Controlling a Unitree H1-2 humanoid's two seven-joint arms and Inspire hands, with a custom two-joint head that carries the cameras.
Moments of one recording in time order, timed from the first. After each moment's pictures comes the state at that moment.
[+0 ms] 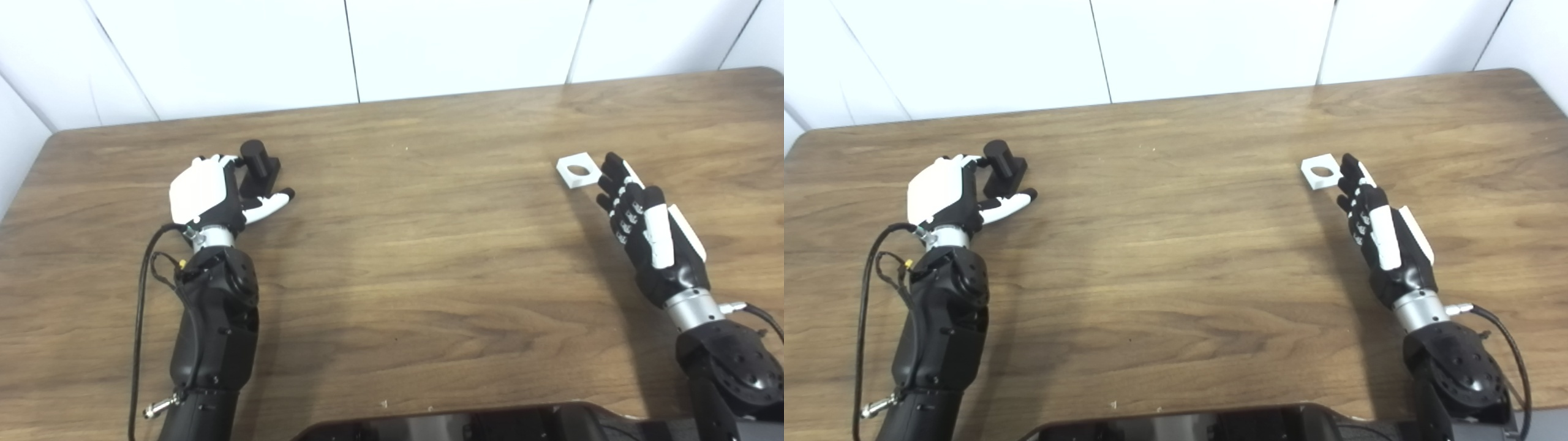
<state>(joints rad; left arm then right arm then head) -0.35 0.13 -0.04 0.11 1.16 0.47 -0.12 0.05 -0.26 -0.16 -0.22 0.19 0.13 0.18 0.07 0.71</state>
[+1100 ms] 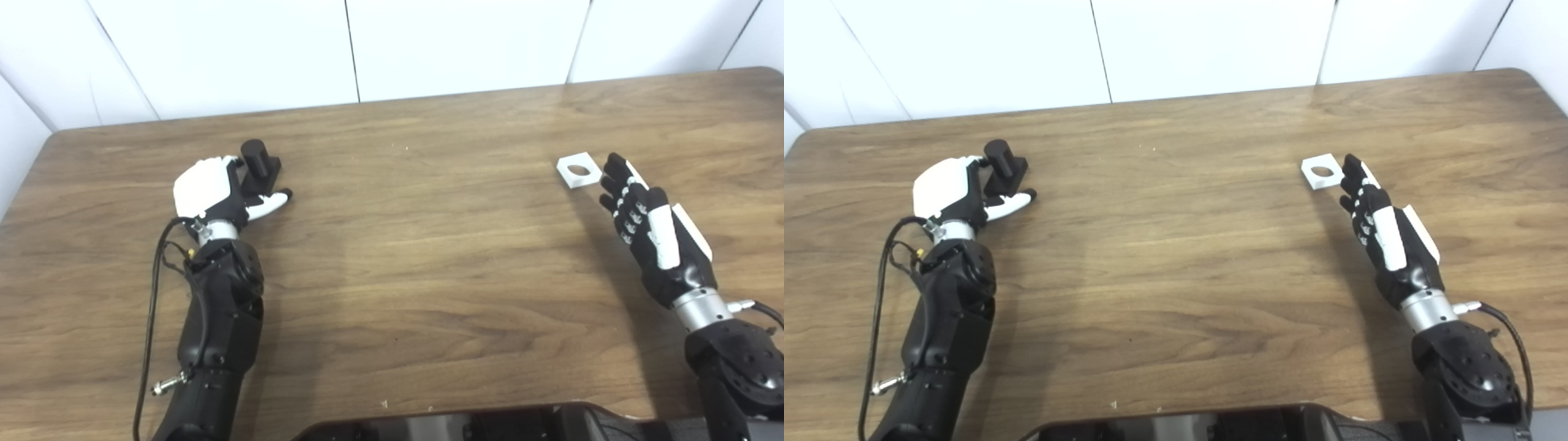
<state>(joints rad) -0.43 0.14 -0.04 0.28 1.15 0.47 -0.04 0.05 -0.29 -0.16 -0.22 0.19 0.12 0.21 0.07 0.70</state>
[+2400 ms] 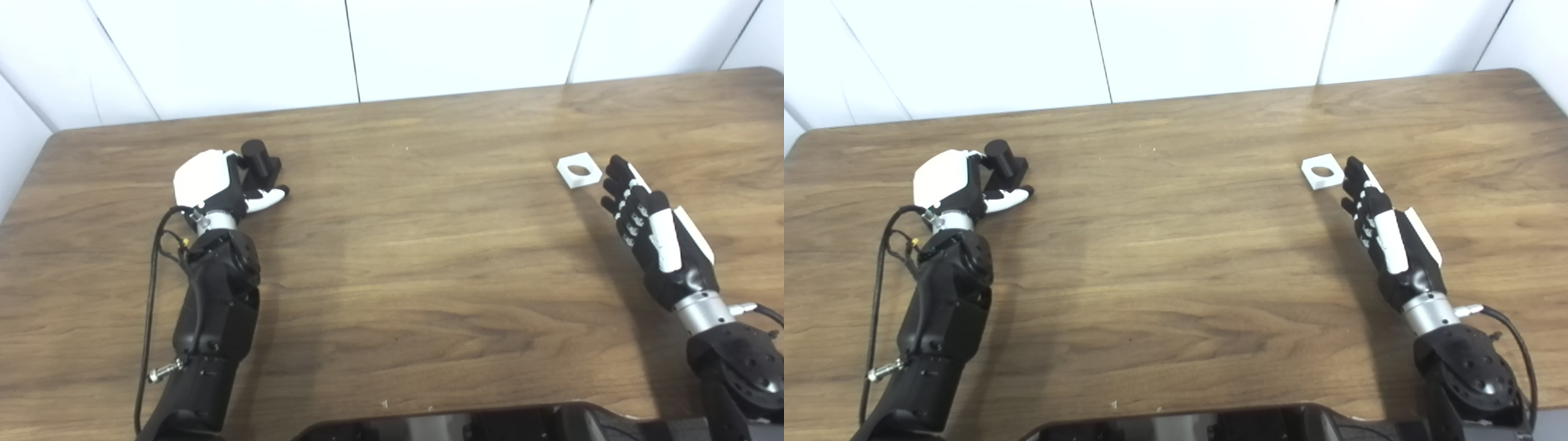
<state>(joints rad) -0.45 0.16 -0.06 0.30 1.08 0.46 -0.02 0.06 -0.30 -0.16 -0.21 0.19 0.10 0.21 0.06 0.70</state>
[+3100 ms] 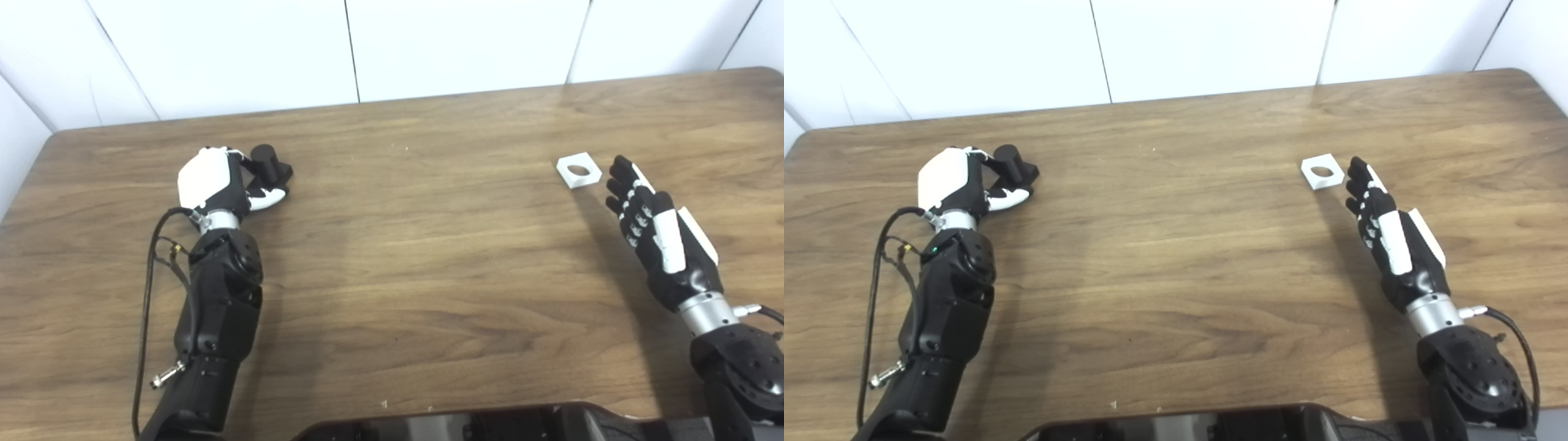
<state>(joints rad) -0.45 0.16 -0.07 0.28 0.99 0.46 0.03 0.06 -0.30 -0.17 -0.21 0.20 0.10 0.21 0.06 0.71</state>
